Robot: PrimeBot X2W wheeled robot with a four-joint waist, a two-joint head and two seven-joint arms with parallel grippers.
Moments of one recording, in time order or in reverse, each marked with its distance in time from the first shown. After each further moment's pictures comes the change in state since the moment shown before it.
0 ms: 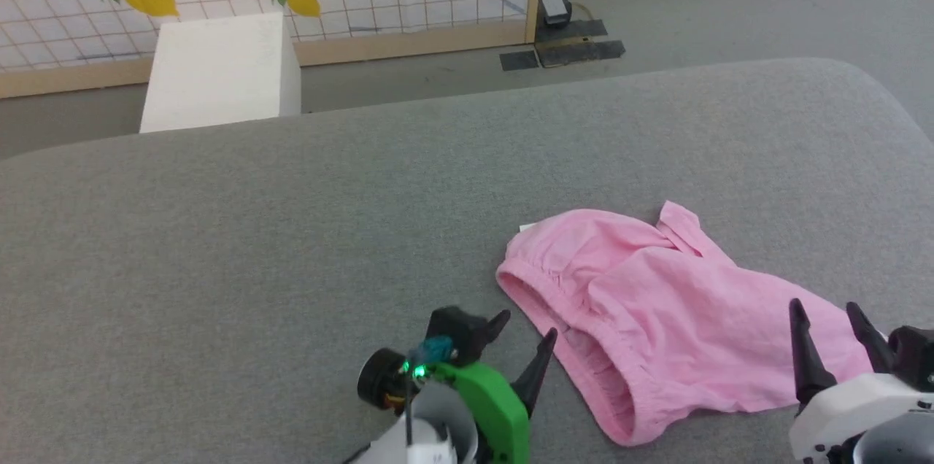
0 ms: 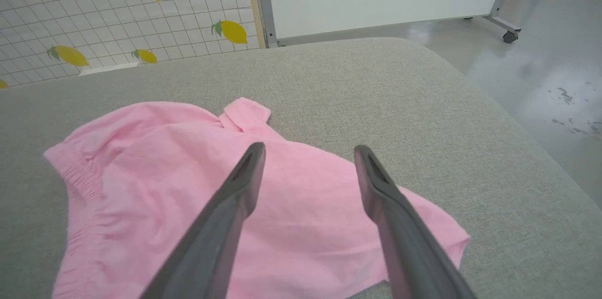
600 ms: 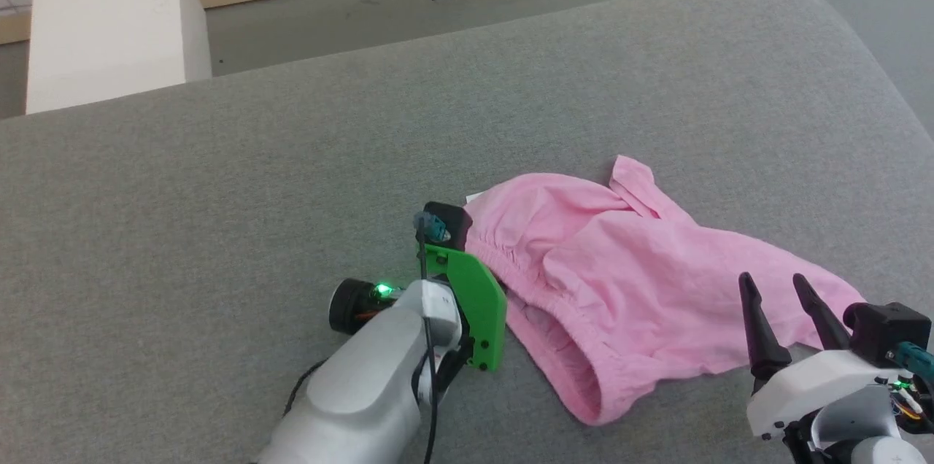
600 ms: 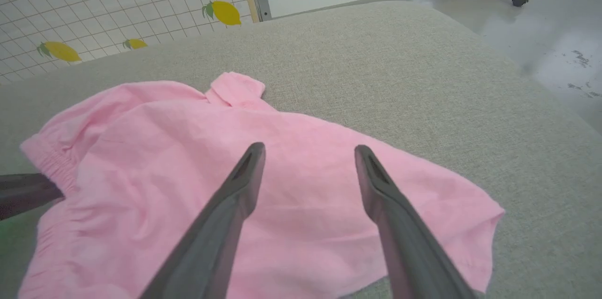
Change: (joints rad) left arm -0.343 0.001 -0.091 0.309 -0.187 0.148 0.370; right arm -0.082 0.000 0.106 0.083 0.070 0.000 -0.063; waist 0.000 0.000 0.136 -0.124
